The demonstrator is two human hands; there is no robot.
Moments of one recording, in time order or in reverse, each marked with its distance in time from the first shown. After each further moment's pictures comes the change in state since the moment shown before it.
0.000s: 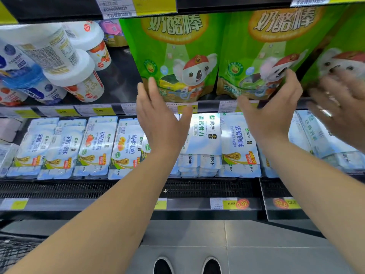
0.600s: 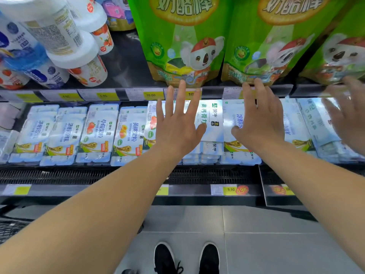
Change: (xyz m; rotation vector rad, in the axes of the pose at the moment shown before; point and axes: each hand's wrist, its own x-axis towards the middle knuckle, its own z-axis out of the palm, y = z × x) left_hand -0.030 -0.017 0.001 0.440 -0.462 0.367; right_hand -0.036 0.009 -0.008 -0.694 -0.543 -0.271
